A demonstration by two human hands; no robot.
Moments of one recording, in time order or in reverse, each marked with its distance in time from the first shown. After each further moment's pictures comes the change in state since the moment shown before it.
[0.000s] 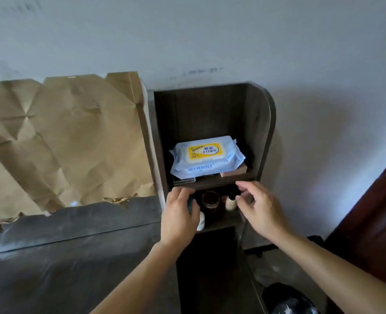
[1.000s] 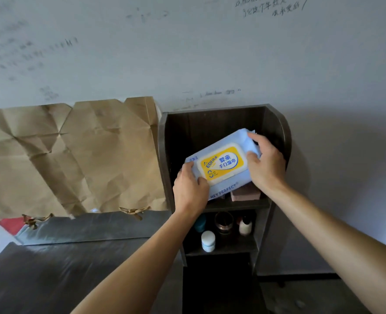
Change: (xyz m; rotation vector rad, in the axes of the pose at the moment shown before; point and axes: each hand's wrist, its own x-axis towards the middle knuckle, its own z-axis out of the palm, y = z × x) left_hand 0.096 0.060 -0.013 -0.110 0.110 -0.376; right_hand 0.150 -0.035 -0.025 0.164 0.124 0.130
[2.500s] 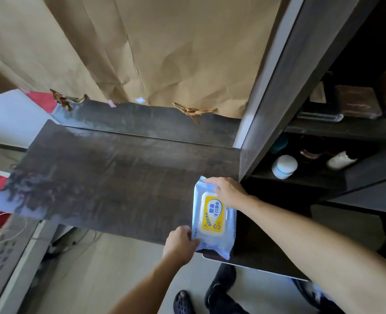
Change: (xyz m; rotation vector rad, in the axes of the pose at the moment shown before) left_hand -0.169 -0.365 -0.038 0.323 -0.588 -0.783; right_hand -0.247 0.108 0.323 -0.295 -1.242 -0.018
